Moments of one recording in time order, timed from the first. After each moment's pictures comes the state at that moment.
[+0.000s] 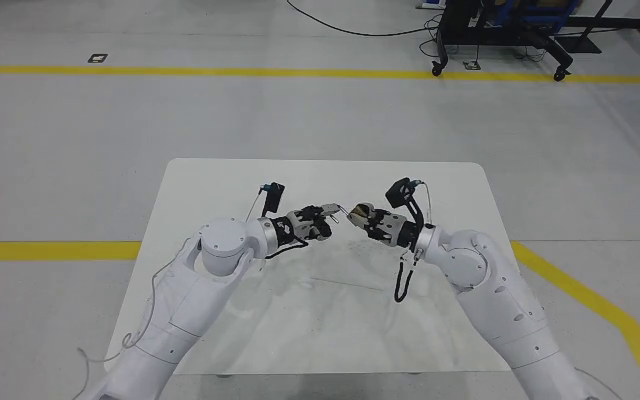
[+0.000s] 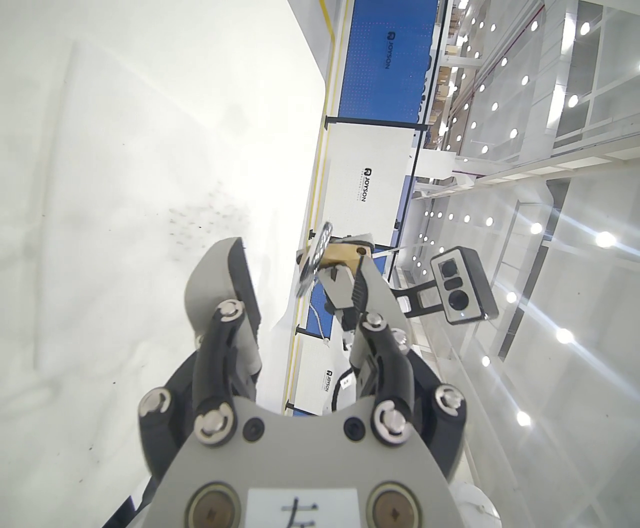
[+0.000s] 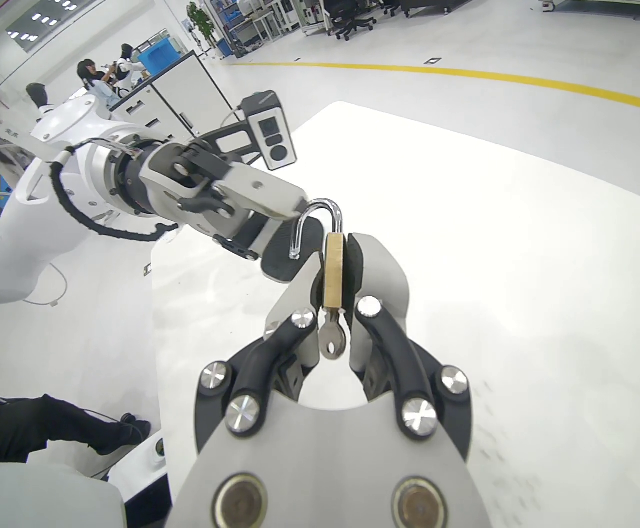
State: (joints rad) left arm 1.04 -1.22 -1.01 -1.48 -0.32 0.34 -0.65; right arm -1.22 -1.13 1.21 -1.47 -0.59 -0.58 0.49
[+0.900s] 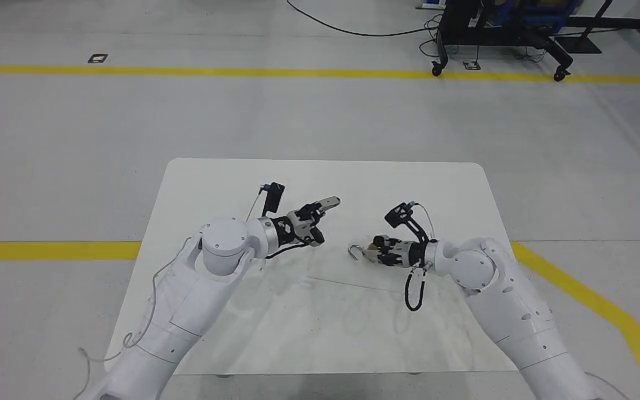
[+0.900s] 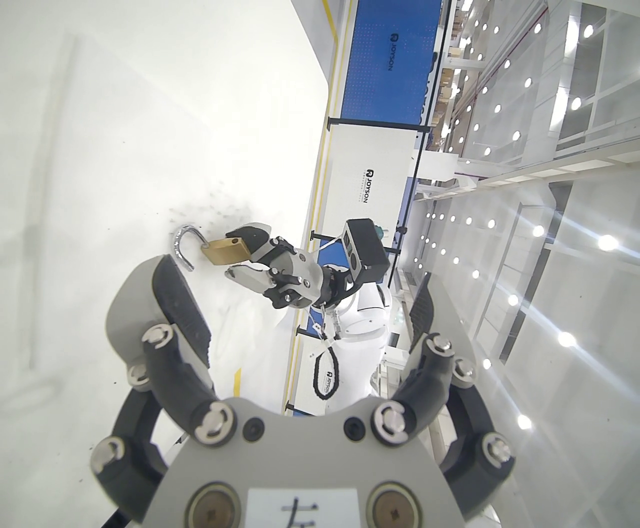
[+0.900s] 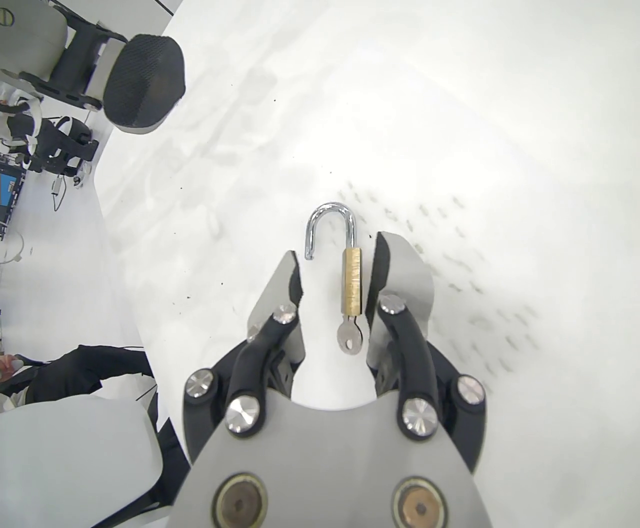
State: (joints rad) left arm 1.04 -1.22 -1.01 -1.47 -0.32 0.36 -0.65; right arm -1.22 -1.10 1.18 -1.37 -0.53 -0.50 0.81
